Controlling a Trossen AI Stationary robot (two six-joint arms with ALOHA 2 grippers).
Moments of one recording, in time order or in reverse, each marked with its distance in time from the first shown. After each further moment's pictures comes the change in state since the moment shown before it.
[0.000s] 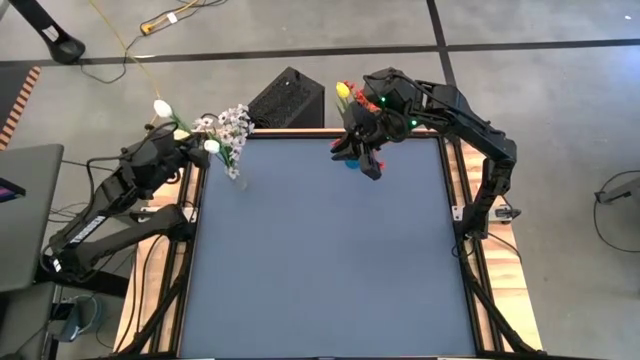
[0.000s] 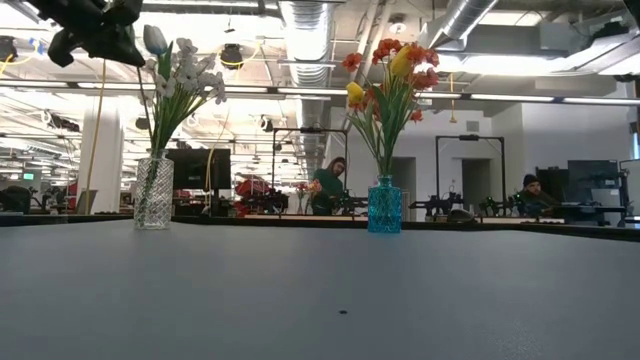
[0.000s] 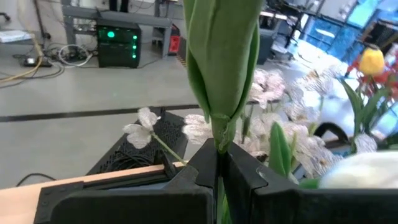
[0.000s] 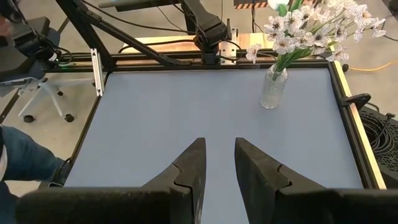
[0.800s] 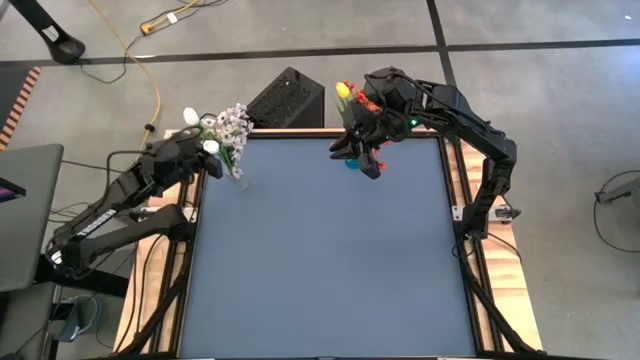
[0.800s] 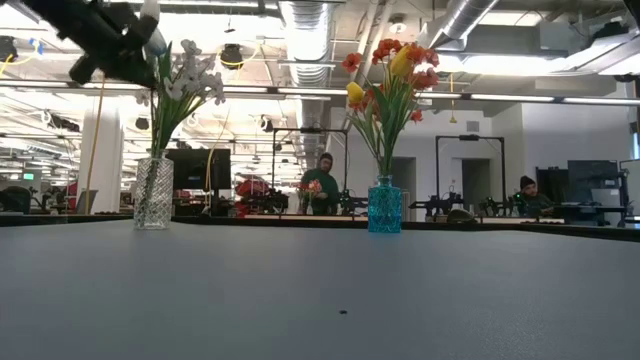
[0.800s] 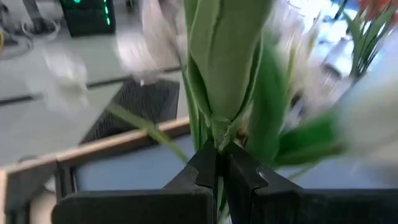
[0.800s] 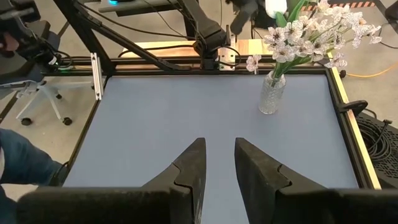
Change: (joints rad) left arm 0.000 0.092 -0.057 -0.006 0.139 0.049; right arm 0.000 0.000 0.000 0.022 0.000 -0.005
